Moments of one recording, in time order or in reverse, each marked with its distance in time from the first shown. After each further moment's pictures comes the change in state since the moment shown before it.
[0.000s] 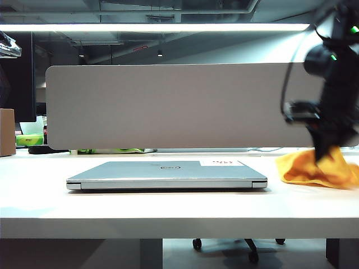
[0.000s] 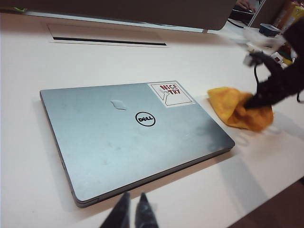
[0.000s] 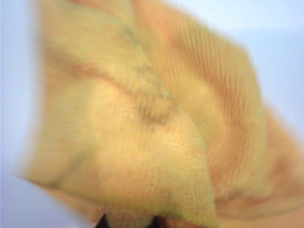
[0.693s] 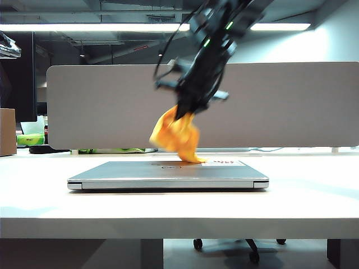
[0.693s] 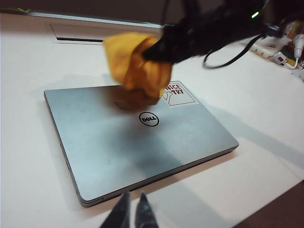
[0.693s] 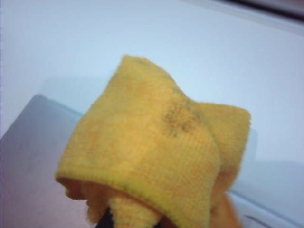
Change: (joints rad) left arm 0.000 0.002 0.000 0.000 -0.007 0.007; right arm 0.401 0.393 0.637 0.212 -0.020 0.148
